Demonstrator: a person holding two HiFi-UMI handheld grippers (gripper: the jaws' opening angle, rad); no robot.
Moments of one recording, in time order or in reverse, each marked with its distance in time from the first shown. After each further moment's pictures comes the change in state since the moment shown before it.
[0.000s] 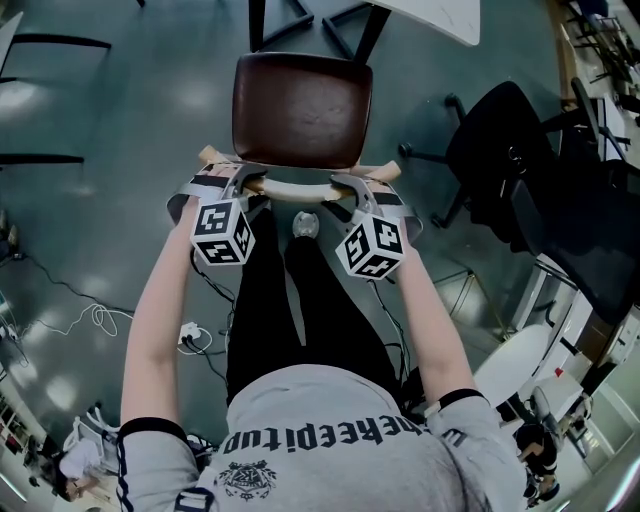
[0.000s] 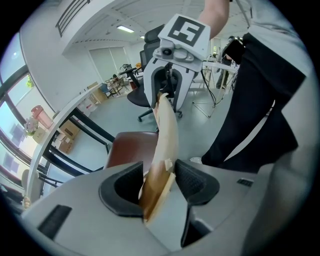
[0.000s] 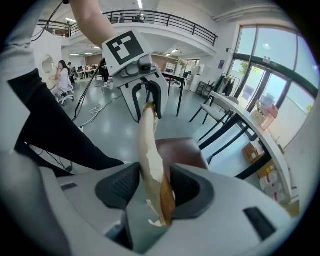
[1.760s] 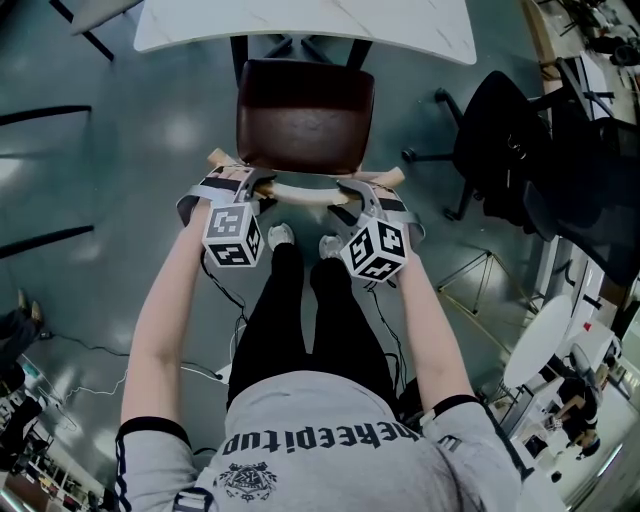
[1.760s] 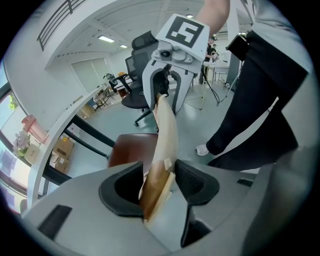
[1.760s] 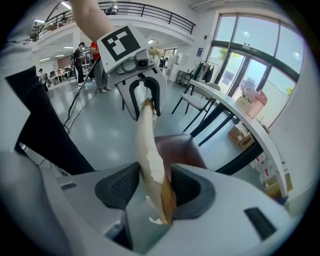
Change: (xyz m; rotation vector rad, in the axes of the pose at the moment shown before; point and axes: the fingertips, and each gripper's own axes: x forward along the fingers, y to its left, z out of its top) left arm -0.001 0.117 -0.055 0.217 -0.073 -0.081; right arm 0.057 -0.083 0.052 0.200 0.098 -0.140
